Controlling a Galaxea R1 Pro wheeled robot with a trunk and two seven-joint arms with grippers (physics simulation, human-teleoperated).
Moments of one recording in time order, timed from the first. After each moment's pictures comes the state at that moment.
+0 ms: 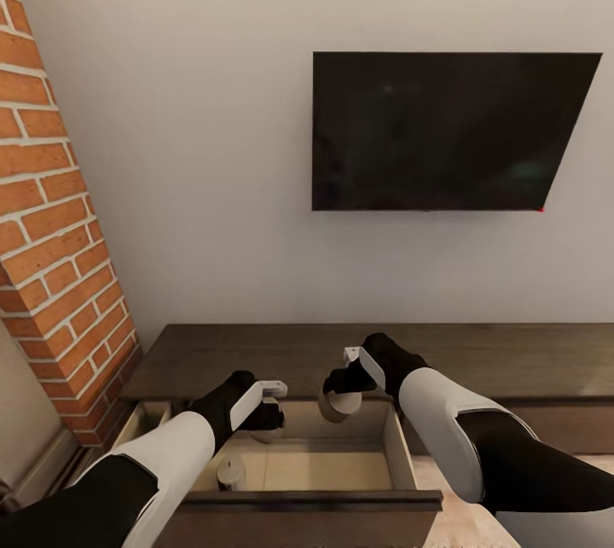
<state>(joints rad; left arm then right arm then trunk) -0.89 -0.17 -0.39 -0.24 0.54 0.71 0.24 -1.06 0.17 -0.01 -0.15 0.07 0.76 0.16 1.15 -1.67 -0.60</state>
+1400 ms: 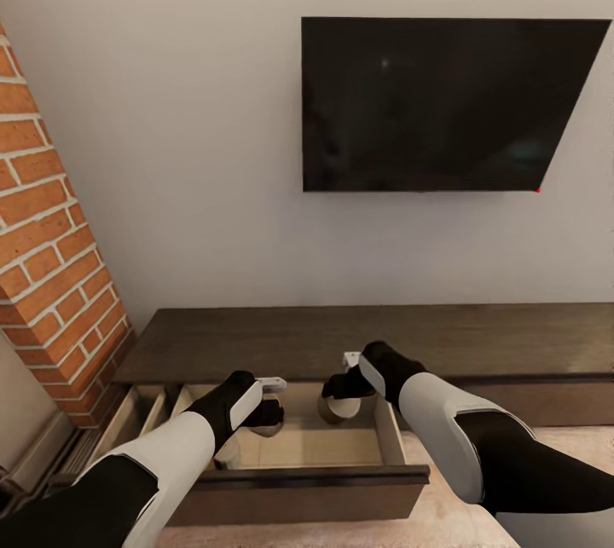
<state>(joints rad) -0.89 -0.17 -0.39 -0.24 0.55 0.66 0.24 -1.06 0.17 -0.01 -0.09 0.06 0.67 0.15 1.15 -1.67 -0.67</state>
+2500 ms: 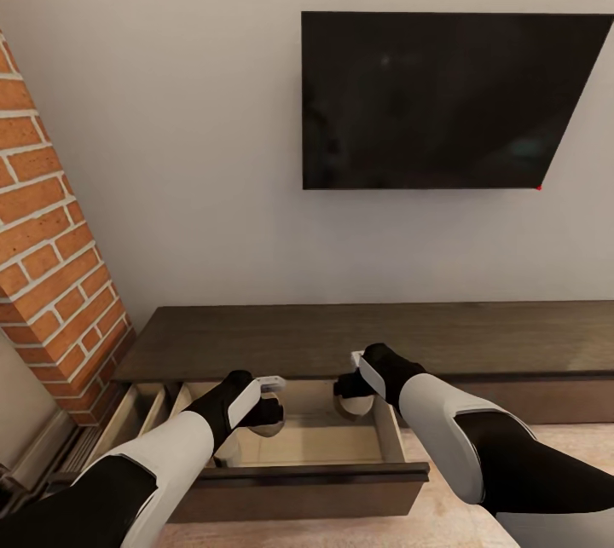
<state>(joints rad) -0.89 -0.16 -0.35 -0.24 0.56 0.66 0.25 -1.06 0.17 -0.01 -0.07 0.06 0.62 -0.01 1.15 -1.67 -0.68</state>
